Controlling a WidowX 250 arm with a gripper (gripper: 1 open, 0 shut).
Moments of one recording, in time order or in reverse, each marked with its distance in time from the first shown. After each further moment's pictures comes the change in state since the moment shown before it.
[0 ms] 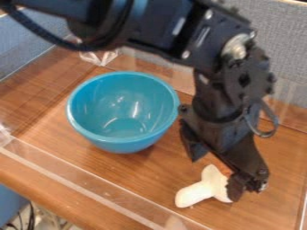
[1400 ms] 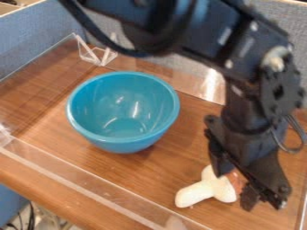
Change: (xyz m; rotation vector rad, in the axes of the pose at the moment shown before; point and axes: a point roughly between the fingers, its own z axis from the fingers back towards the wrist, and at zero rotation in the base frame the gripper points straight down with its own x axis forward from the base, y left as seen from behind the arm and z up) arm 0.007 -0.020 -0.023 -0.039 0.059 -0.099
